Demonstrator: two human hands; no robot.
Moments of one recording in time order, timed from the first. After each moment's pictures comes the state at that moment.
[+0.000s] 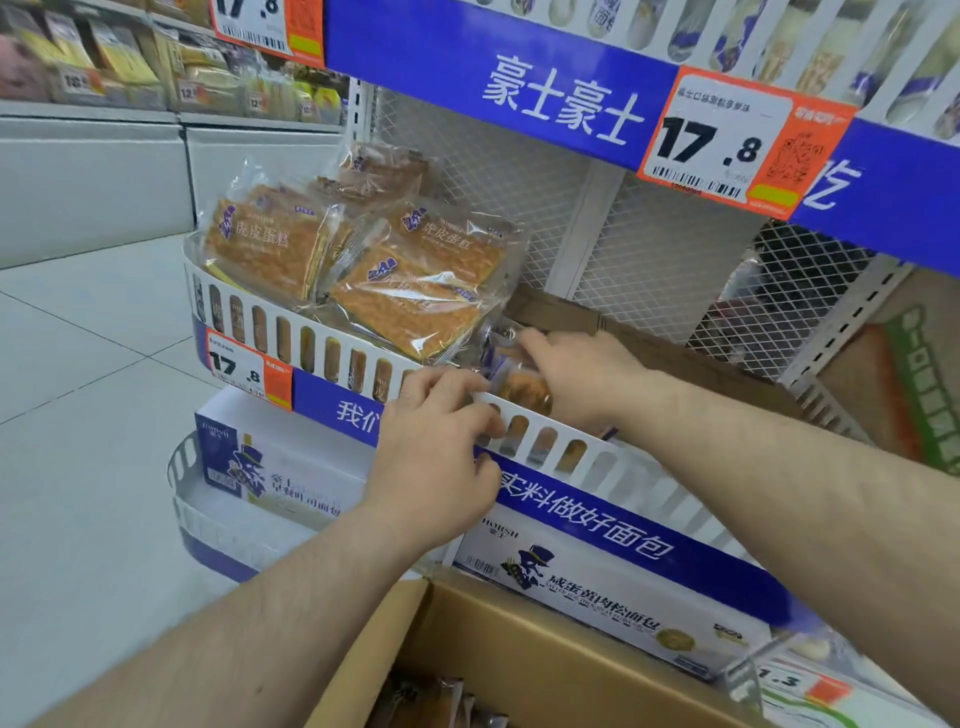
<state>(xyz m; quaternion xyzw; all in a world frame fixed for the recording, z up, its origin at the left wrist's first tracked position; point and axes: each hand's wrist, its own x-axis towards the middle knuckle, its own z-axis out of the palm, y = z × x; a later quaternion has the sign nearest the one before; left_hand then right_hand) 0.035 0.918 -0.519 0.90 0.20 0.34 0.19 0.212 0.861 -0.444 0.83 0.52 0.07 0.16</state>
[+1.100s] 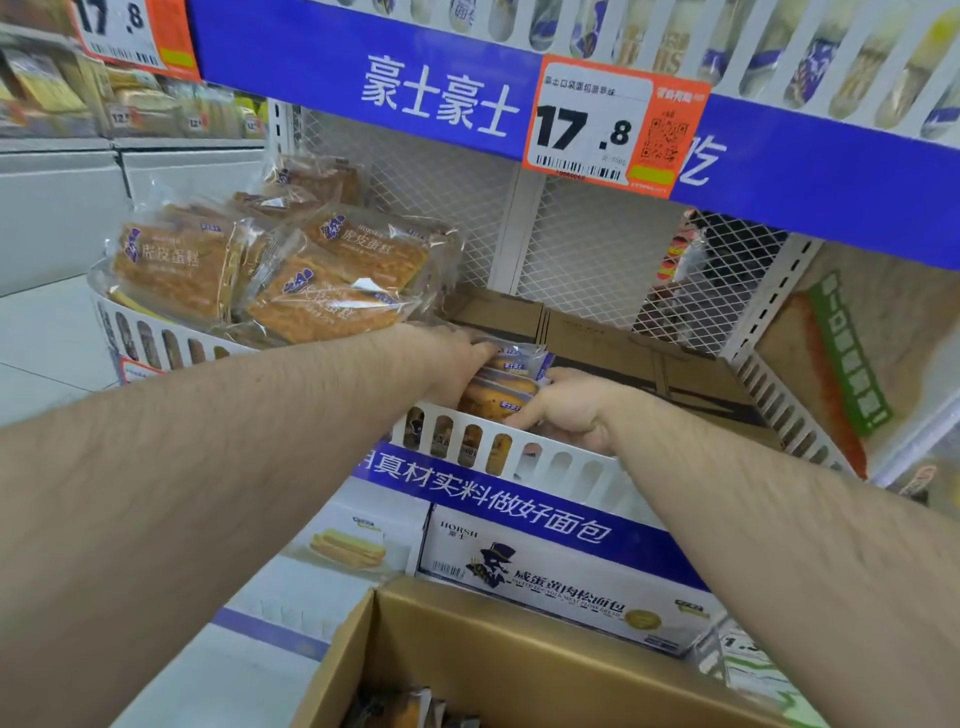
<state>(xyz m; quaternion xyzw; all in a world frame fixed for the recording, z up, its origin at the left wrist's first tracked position) 0.152 0.946 -0.442 0.98 0.12 -0.10 -0.08 0.250 0.812 -0.461 0.80 0.19 -0.43 -0.37</state>
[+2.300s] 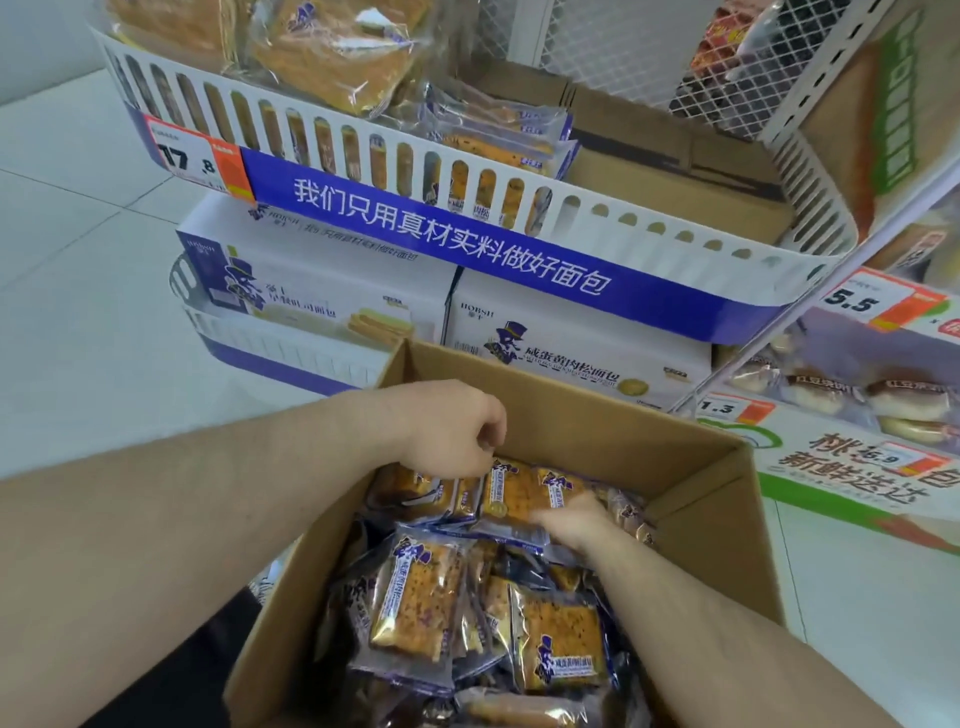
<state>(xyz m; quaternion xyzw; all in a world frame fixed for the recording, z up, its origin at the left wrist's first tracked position) -0.028 0.806 -0.551 0.94 0.05 -0.22 0.25 0.073 0.622 -0.704 0.91 -0.04 -0.38 -0.16</state>
